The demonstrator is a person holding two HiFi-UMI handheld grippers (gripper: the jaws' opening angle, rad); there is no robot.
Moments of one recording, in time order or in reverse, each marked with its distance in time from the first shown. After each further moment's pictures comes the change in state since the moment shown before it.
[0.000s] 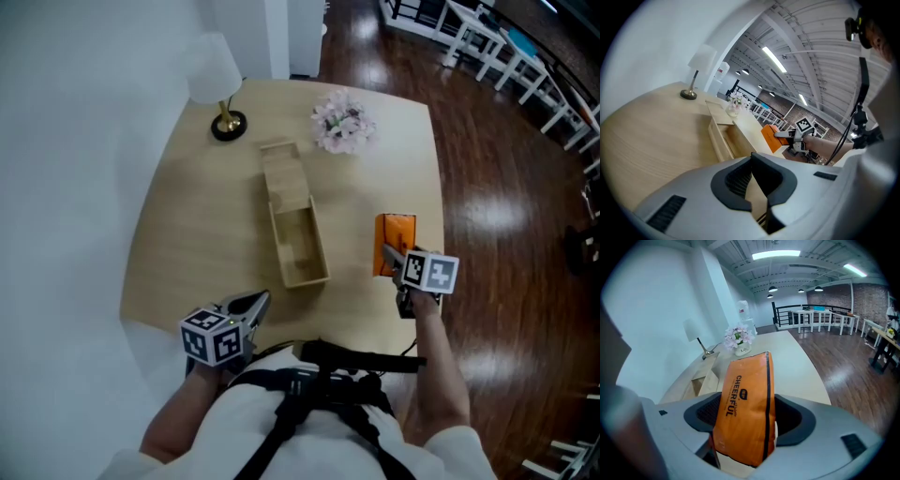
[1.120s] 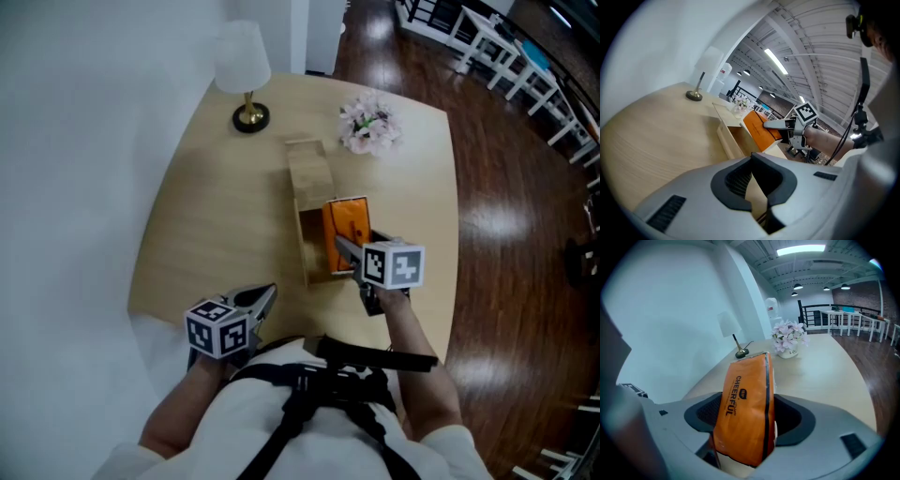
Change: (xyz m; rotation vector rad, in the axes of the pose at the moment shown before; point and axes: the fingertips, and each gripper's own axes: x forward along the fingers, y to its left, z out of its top) left arm -0.023 0.034 0.006 -0.018 -0.009 -0.005; right arm 0.027 0.190 0.016 -0.163 0.015 0.233
